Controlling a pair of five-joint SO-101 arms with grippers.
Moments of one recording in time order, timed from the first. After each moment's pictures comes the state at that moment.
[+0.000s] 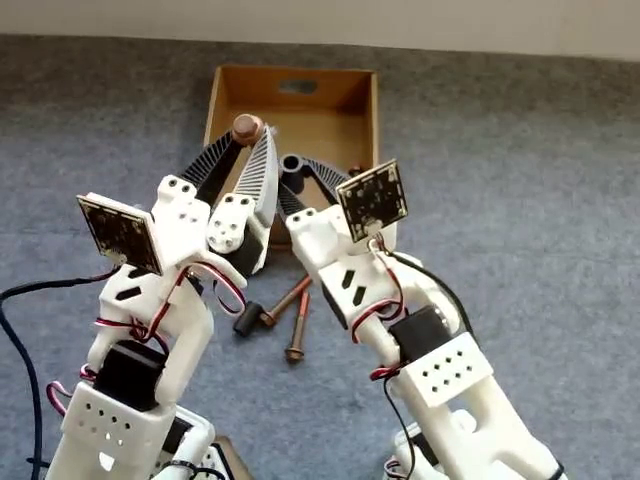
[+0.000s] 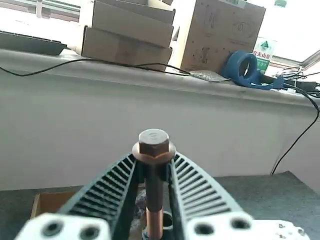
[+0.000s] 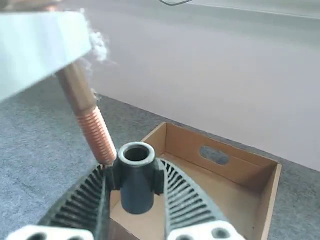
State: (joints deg) left arm 17.3 -71.2 54.1 16.6 11.4; right arm -35.5 -50.7 54.5 9.0 2.2
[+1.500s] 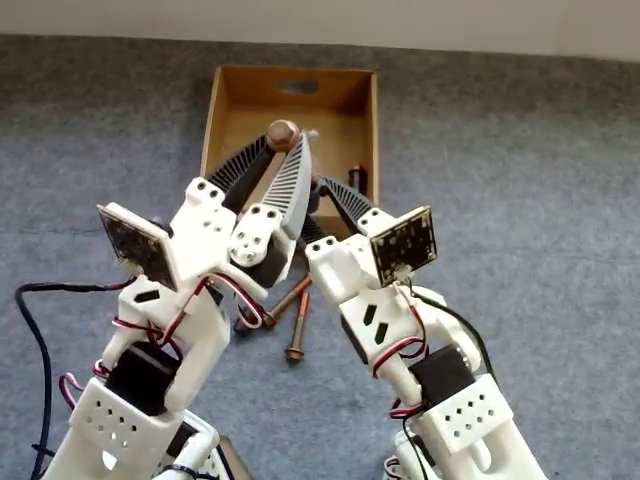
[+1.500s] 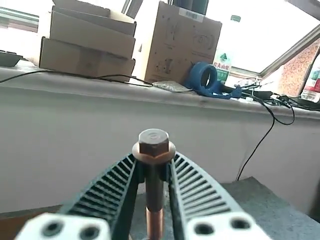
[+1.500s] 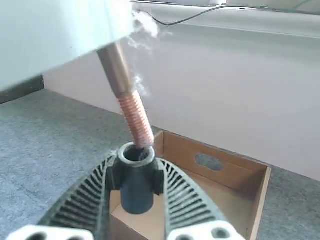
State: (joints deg) left arm 24.1 -70.5 54.6 10.0 11.4; right arm -35.0 -67.1 64.1 11.1 2.2
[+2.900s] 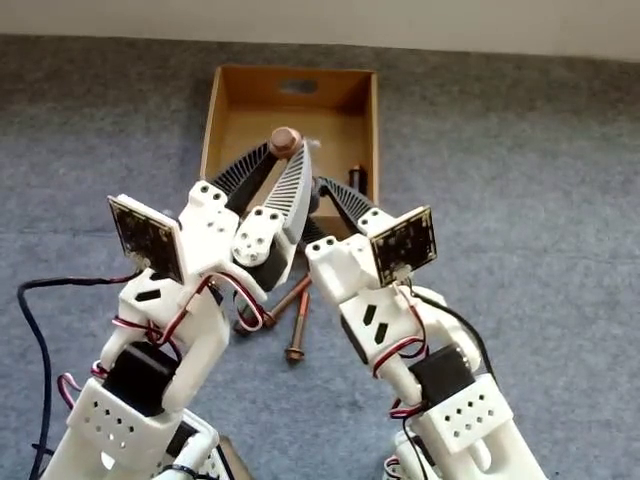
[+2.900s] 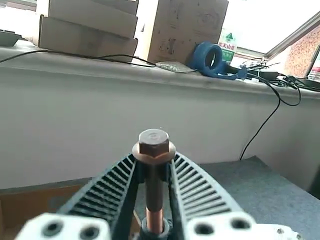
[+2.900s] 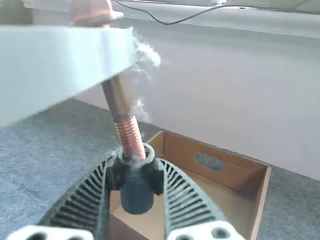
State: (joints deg) left arm 24.1 -70.5 52.3 18.5 11.4; right arm -34.9 -67.0 64.1 11.1 2.2
